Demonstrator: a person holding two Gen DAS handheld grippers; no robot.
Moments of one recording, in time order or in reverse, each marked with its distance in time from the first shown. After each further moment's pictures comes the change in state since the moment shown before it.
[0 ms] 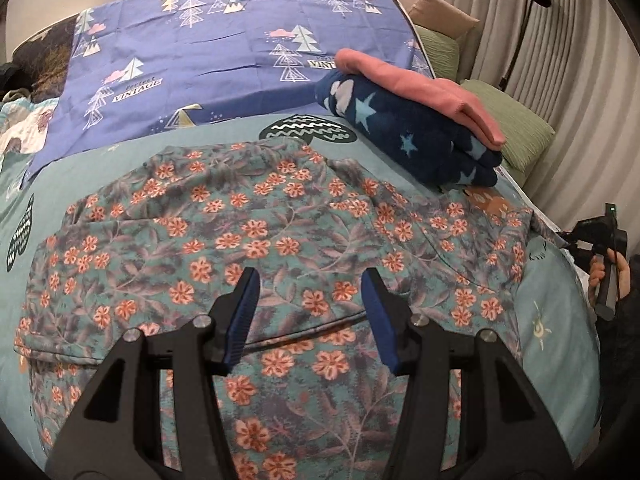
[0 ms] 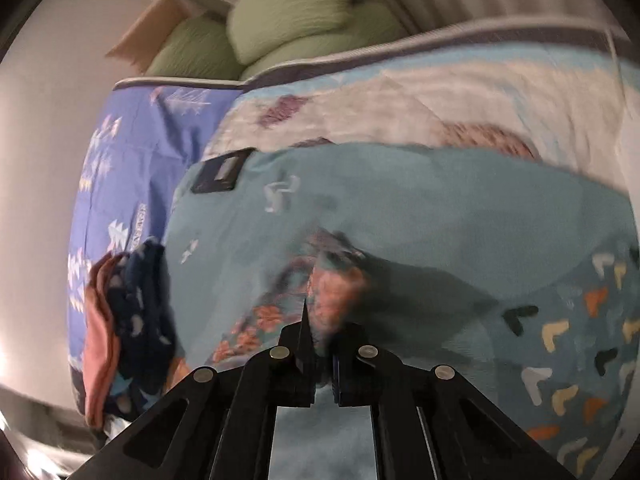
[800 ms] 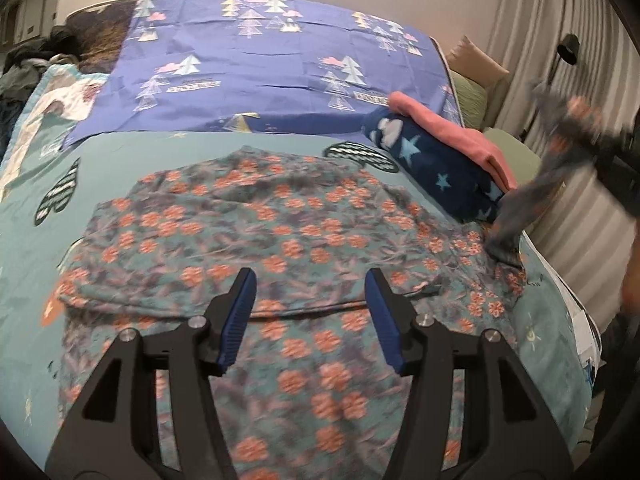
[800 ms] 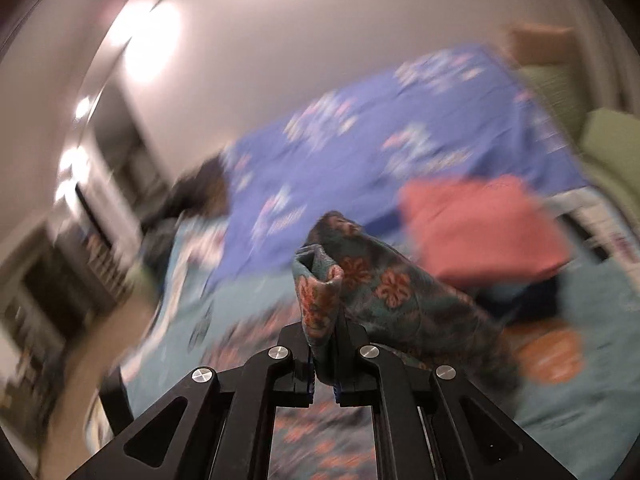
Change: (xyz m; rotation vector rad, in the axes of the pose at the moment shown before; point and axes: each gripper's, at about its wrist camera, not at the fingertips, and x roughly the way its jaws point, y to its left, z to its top) left arm -0.059 0.066 -0.028 -0.163 -0.096 0.035; right arm -0.083 0.304 -0.284 -0.987 0.198 0.485
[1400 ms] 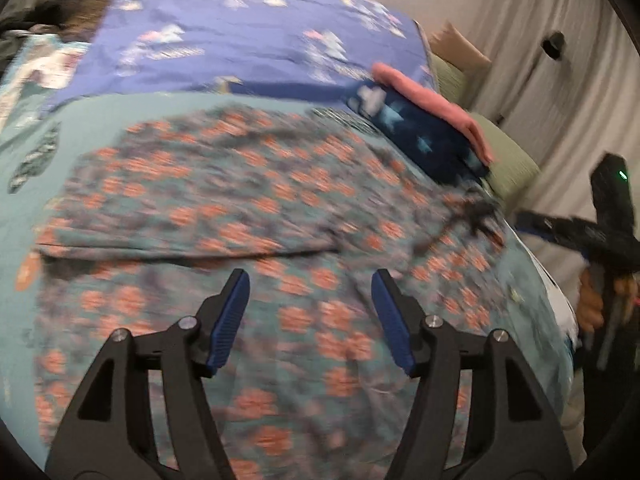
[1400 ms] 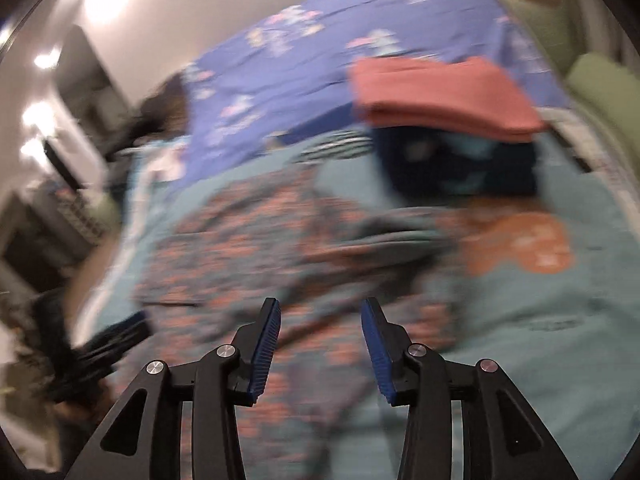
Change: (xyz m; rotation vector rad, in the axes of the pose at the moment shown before) left arm 0.011 0.007 -0.031 0.014 0.122 -0.160; right arm -0.009 -0.092 -0.050 0.099 0.186 -0.253
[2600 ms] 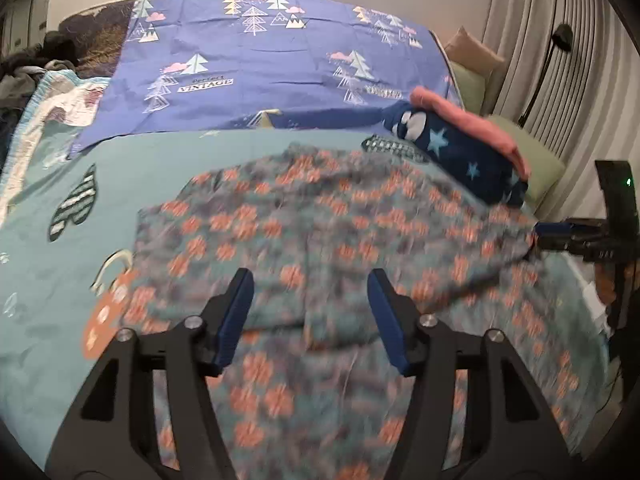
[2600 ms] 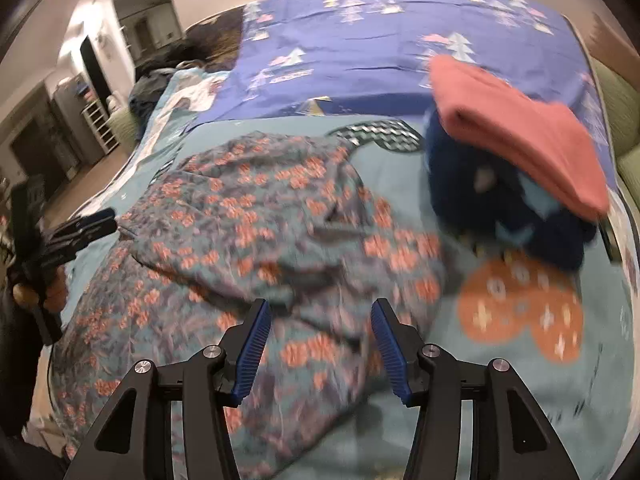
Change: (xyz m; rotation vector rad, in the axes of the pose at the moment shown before) left arm -0.030 0.055 0.038 0.065 -0.091 0.116; right arm 0.043 0.043 0.027 -0.369 0.113 0.120
